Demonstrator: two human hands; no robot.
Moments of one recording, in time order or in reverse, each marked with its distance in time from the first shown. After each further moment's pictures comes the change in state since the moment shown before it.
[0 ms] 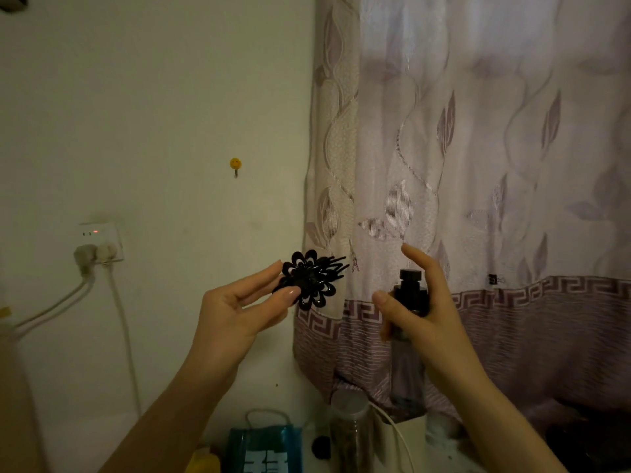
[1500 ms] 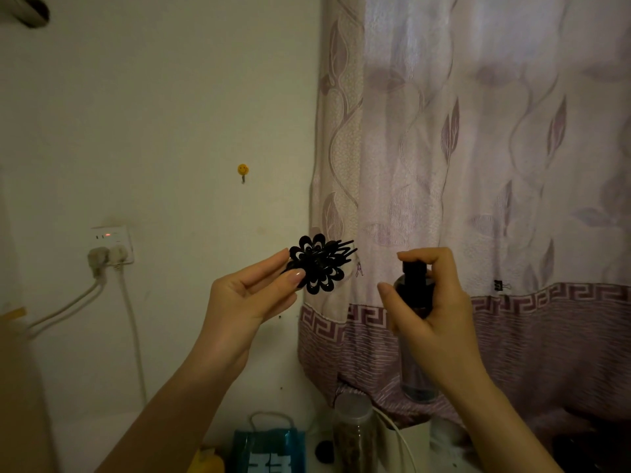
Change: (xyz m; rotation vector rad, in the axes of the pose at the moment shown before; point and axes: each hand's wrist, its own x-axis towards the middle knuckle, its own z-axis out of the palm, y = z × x) left_hand 0.007 0.015 0.008 -0.109 0.005 -0.035; right_hand -0.002 -0.022 0.008 -0.340 0.091 -0.417
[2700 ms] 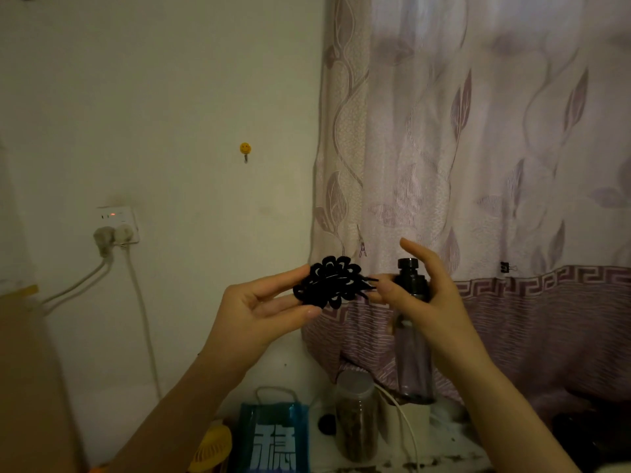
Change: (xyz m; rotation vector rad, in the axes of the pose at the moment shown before) left_hand -0.027 -0.021 -0.005 0.174 -0.203 0.094; right_hand -0.008 0.022 -0.003 0.427 -0.121 0.536
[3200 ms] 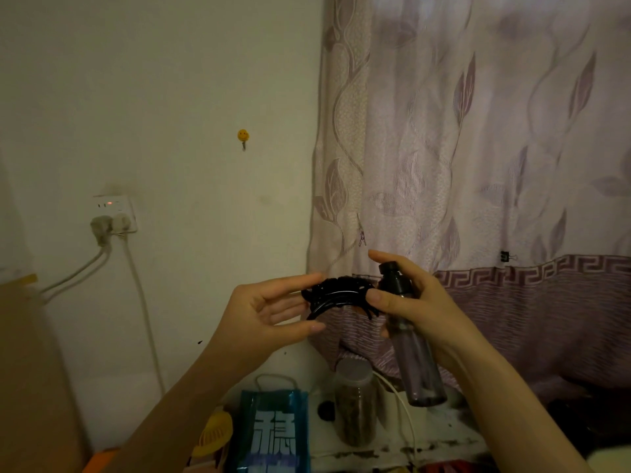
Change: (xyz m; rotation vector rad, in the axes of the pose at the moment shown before) left_hand -0.006 -0.014 -0.001 0.086 -0.078 -0.003; right_hand 0.004 0.011 -0.007 0.019 -0.191 0.219
